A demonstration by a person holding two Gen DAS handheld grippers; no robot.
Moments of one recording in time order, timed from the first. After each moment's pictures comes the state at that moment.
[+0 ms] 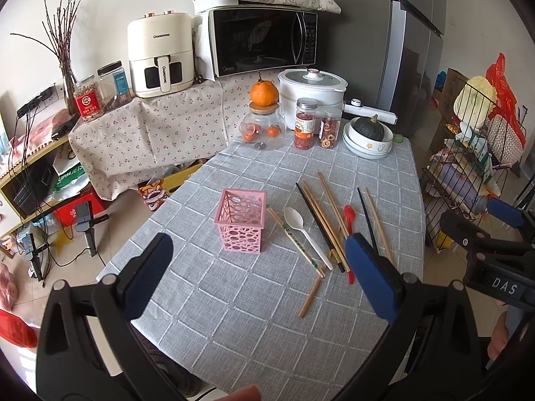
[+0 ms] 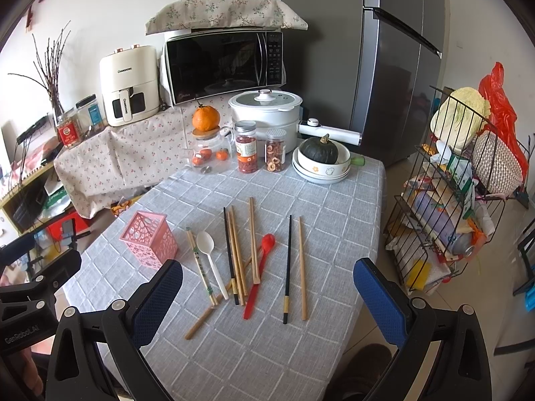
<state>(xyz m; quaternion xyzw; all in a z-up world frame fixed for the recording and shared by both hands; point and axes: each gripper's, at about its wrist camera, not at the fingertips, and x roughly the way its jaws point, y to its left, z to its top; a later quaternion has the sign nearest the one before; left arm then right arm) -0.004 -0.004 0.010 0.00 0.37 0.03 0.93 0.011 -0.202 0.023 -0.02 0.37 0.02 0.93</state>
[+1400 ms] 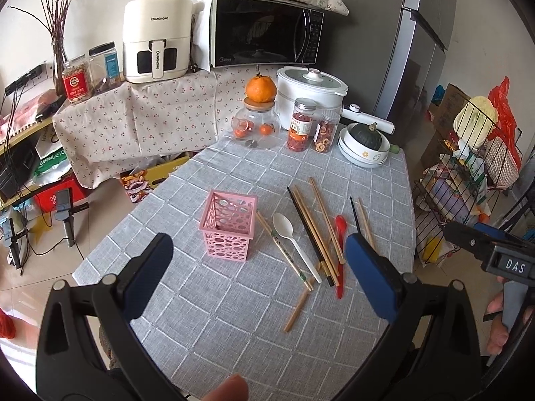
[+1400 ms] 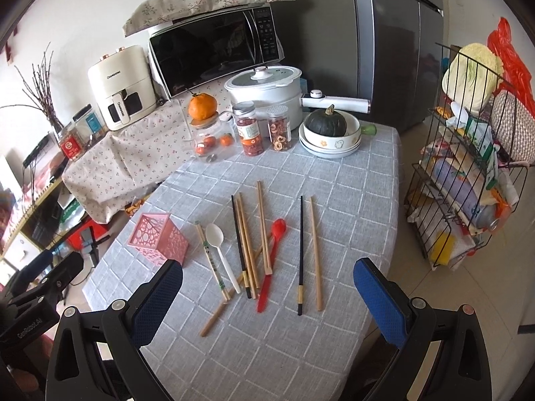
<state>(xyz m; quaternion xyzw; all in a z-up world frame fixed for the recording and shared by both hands) 0.028 0.009 -0.006 -0.05 0.39 0.00 0.92 0.056 -0.238 0.008 0.06 0.44 0.05 0.90</state>
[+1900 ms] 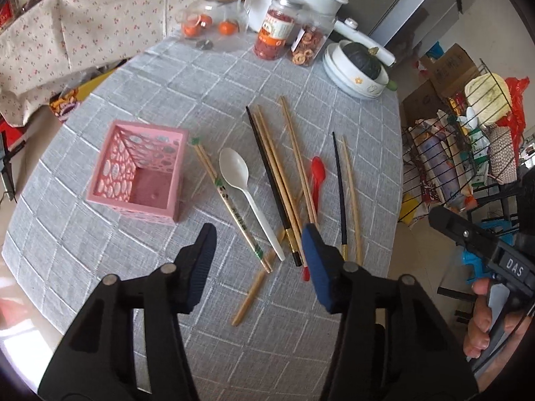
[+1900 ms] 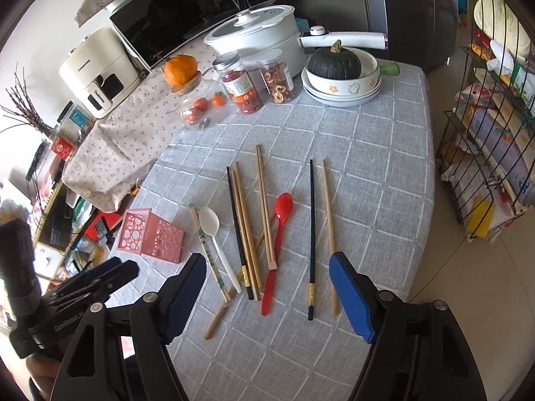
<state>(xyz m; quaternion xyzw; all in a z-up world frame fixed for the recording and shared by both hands) 0.127 -0.023 -0.100 -0.13 0.57 -0.09 0.80 0.142 -0.268 -0.057 0.13 0.54 0.09 0.82</state>
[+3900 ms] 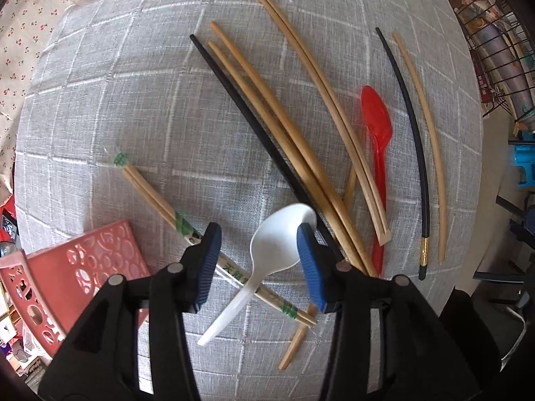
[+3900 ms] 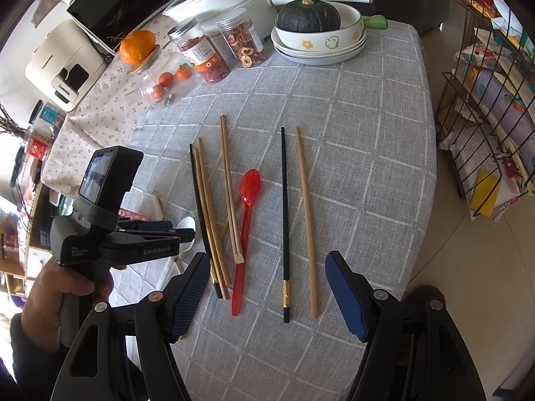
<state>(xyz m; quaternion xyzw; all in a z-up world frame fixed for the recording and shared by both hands) 0.201 -0.054 -0.196 0.08 0.72 -0.12 0.68 0.165 -0.289 -0.102 0.13 0.60 0.07 0.79</state>
